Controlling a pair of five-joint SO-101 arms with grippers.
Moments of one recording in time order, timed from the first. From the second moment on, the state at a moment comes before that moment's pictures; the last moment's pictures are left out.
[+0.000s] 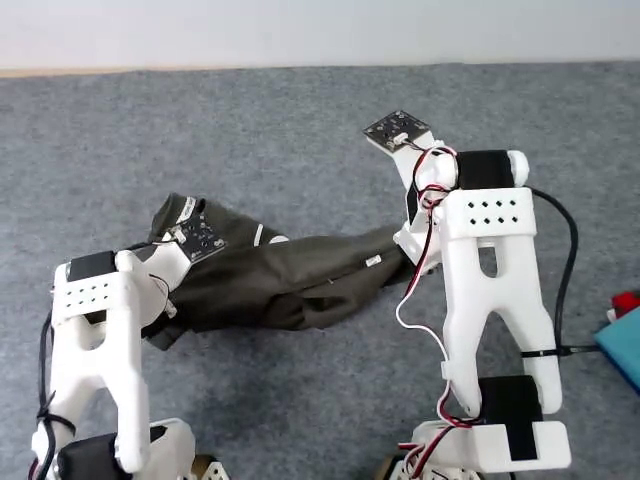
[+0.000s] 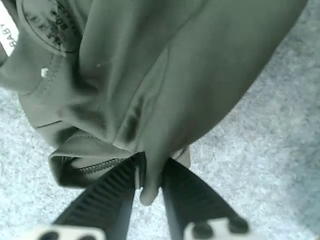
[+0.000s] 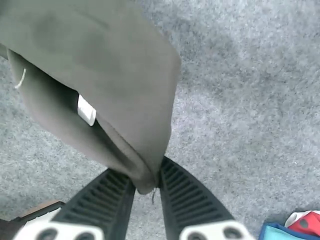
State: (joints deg) left arm -17.5 -20.2 45.9 72.3 -56.0; right arm -7.2 -4.7 -3.0 98.5 29.8
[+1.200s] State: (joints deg) left arm -9.4 -31.0 -6.0 95.4 -33.7; right arm 0.7 -18.6 -19.7 97.1 30.2
